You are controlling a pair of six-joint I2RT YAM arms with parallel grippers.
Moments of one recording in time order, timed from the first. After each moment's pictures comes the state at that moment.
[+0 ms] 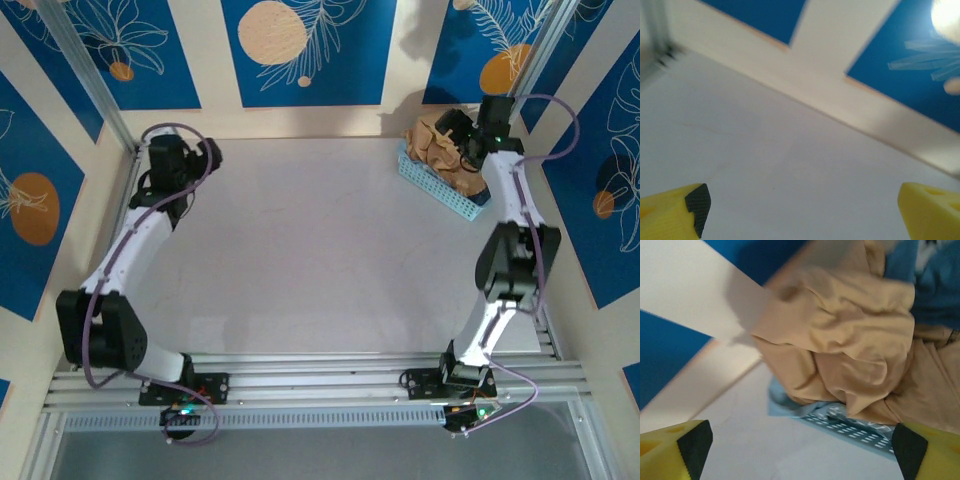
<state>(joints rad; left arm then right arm) -0.13 1.48 1.26 -0.24 -0.11 -0.52 -0.15 1.94 1.80 -0.56 -0.15 0.64</state>
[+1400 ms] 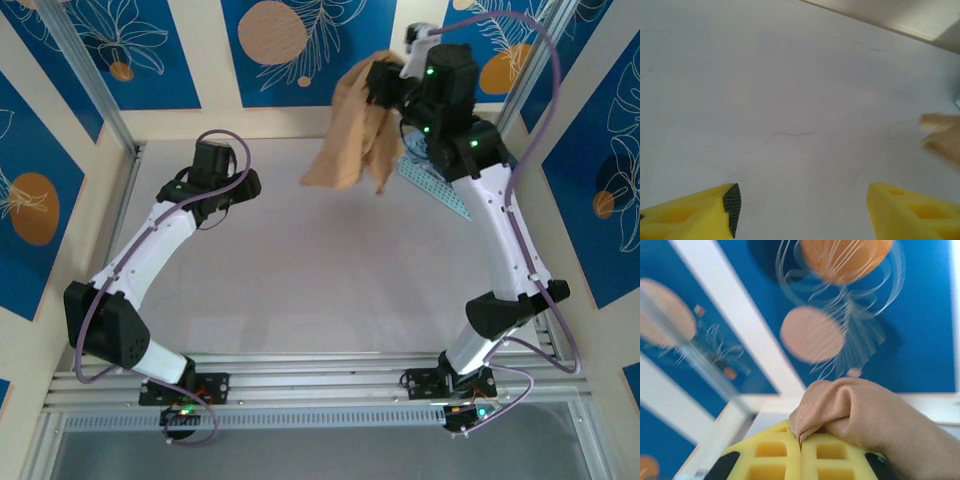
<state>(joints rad) -0.34 1.49 1.37 -0.64 -0.10 -0.52 0.45 1.64 2.13 -0.64 -0.05 0.44</state>
